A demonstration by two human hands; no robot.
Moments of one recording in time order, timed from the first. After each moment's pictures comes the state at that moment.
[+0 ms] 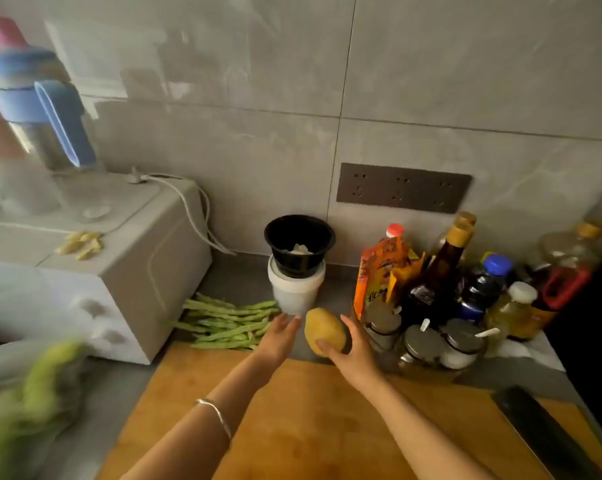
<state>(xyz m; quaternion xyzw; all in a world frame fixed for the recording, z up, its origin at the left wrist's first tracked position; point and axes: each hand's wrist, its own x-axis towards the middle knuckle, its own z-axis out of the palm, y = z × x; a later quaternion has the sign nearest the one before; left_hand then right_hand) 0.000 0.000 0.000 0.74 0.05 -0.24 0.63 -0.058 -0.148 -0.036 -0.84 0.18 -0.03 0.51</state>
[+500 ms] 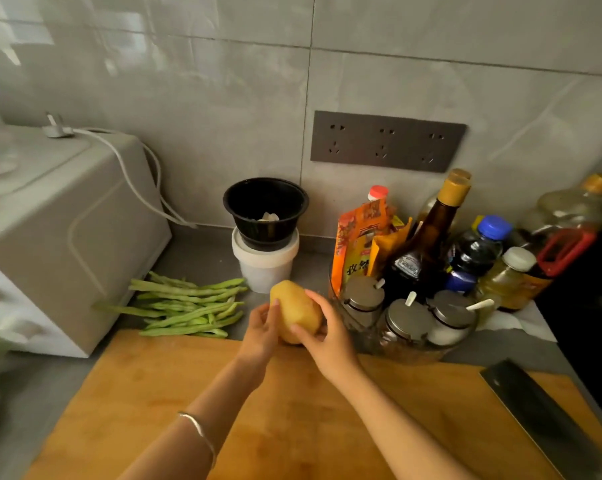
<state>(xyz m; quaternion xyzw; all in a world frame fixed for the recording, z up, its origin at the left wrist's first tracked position) 0.000 -0.035 -0.061 0.68 0.08 -0.20 0.70 -0.050 -0.153 -0.075 -0.79 0.10 -0.10 0.59</state>
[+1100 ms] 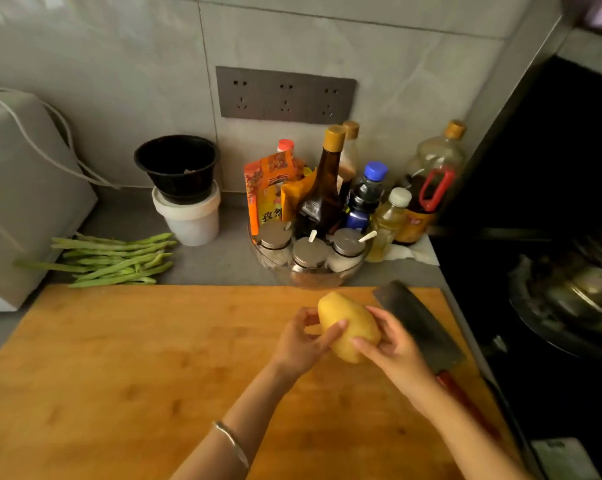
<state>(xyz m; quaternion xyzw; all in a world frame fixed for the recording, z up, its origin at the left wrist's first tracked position) -0.185 -0.147 -0.026 0.70 -0.09 -0.32 0.63 -0.281 -0.287 -0.026 -0.72 0.25 -0.06 0.65</state>
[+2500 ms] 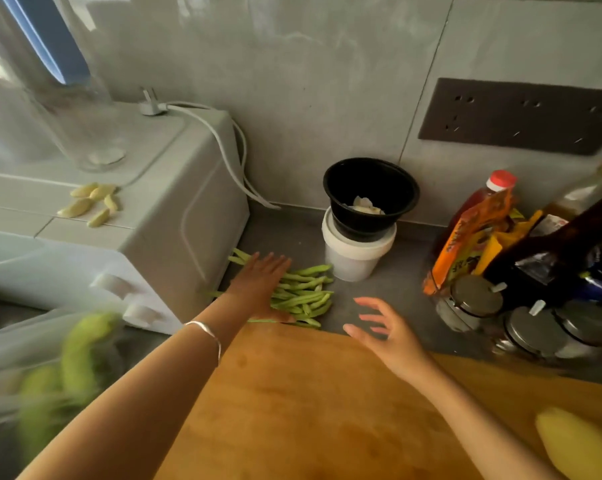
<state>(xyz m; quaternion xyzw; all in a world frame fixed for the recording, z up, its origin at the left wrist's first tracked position) 0.123 0.120 -0.043 0.93 -0.33 -0.13 -0.05 -0.029 -0.101 -0.055 -0.81 0.11 0.03 0.57</state>
